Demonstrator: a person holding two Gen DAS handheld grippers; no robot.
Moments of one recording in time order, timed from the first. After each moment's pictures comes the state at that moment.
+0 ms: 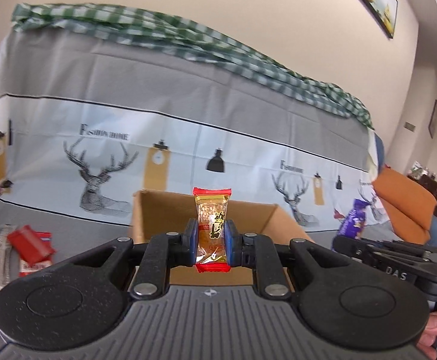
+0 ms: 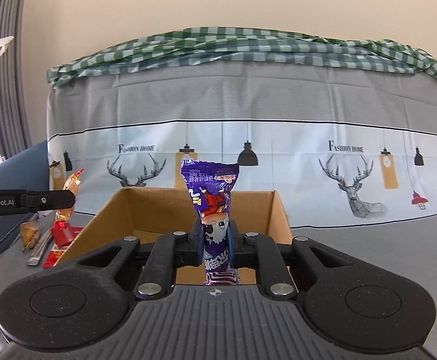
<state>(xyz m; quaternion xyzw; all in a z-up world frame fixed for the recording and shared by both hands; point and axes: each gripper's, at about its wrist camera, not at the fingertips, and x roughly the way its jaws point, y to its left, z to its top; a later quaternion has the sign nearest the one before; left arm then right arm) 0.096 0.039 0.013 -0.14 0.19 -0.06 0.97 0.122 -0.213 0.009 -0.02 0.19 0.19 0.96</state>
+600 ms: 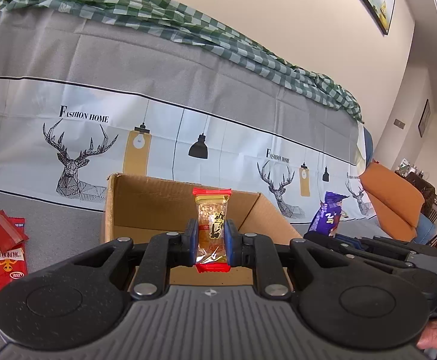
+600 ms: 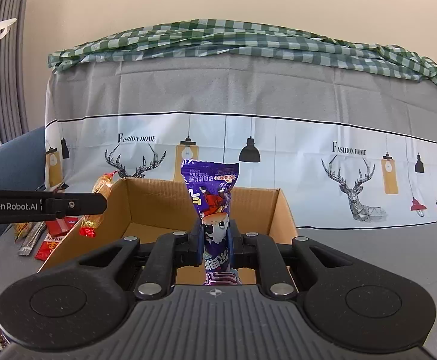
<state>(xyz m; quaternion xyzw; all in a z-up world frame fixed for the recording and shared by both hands) 0.112 0.028 0.003 -0.15 0.21 -0.08 0.96 0.129 -0.193 0.004 -0.05 0.20 0.19 0.96</state>
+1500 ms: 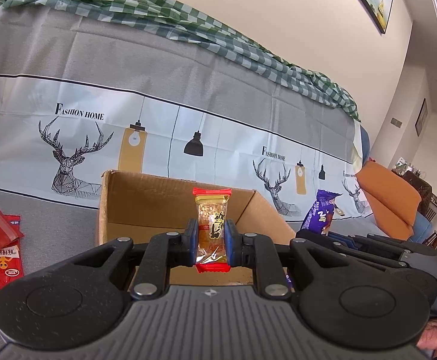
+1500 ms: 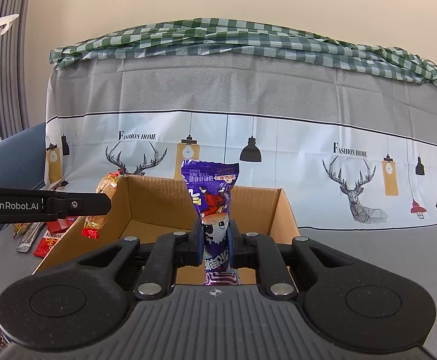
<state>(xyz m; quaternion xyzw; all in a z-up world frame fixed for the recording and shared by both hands) 0.113 0.025 0.002 -0.15 0.21 -0.09 0.96 0.129 -0.192 0.003 -0.06 0.20 0.19 0.96</state>
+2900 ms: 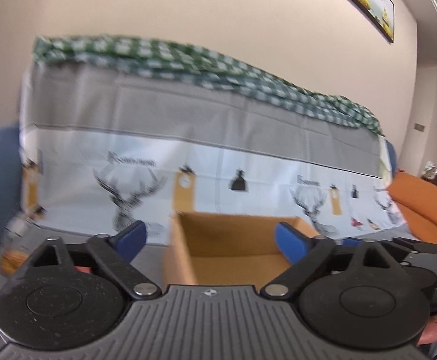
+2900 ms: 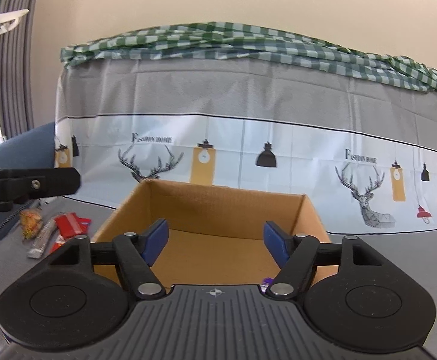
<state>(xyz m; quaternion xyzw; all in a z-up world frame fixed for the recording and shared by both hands) 0.048 0.076 0.027 -0.09 0.14 -0.01 0.99 0.110 -0.144 0.005 -0.06 0.19 0.19 0.96</state>
